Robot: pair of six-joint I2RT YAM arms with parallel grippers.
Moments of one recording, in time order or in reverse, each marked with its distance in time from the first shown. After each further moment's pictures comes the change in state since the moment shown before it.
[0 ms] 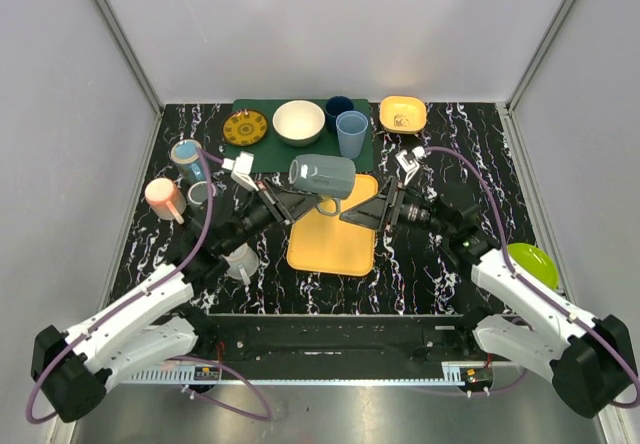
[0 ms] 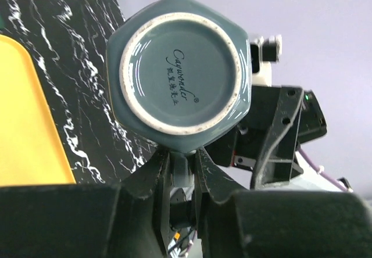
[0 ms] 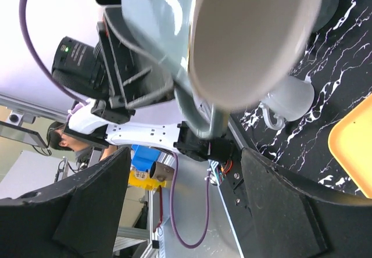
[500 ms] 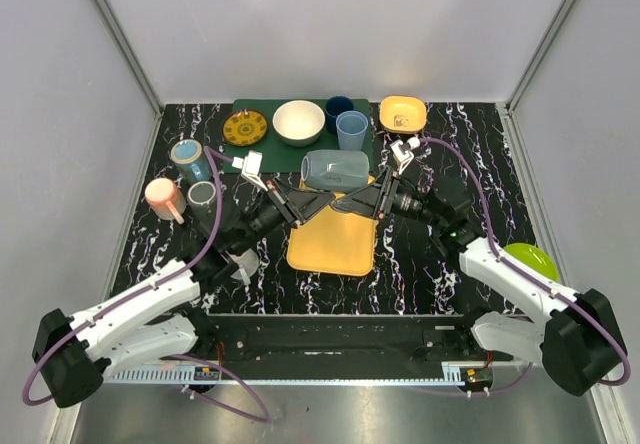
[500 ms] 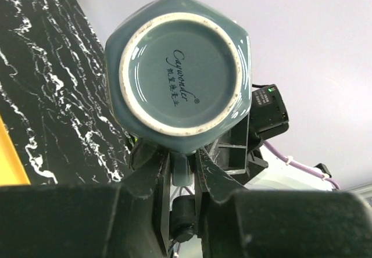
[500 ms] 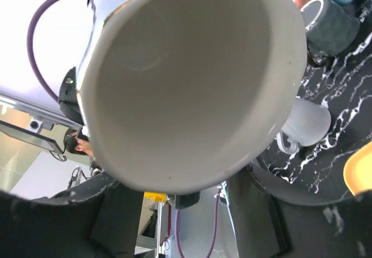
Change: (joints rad) left arm -0.130 0.070 0.020 0.131 -0.063 -0.006; right arm 0.004 0.146 0.030 0.219 0.003 0.079
